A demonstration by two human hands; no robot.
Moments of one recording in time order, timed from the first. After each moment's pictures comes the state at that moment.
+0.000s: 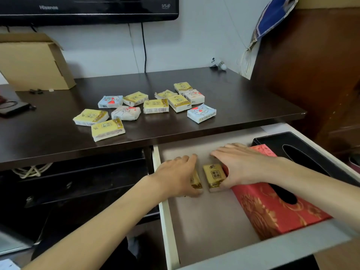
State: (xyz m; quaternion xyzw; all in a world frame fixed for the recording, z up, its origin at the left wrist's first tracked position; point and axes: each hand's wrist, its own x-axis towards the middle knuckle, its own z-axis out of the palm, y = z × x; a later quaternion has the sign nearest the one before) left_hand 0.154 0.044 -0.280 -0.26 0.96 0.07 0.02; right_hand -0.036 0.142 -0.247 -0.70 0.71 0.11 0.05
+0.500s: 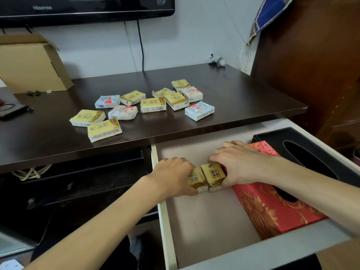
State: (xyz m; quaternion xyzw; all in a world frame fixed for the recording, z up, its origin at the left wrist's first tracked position) left_hand 0.154 0.043 -0.277 -0.25 0.97 0.02 0.03; right_hand -0.033 0.139 -0.253 -0.71 0.69 0.13 0.02
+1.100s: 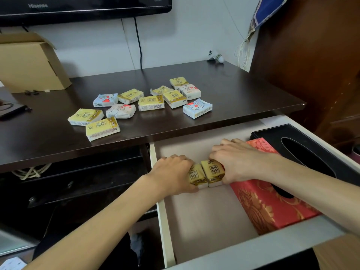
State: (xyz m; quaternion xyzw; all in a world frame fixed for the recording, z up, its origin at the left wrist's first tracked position) left_hand 0.151 0.046 -0.279 -0.26 0.96 0.02 0.03; right_hand -0.028 0.139 -0.248 -0.70 0.69 0.16 0.03
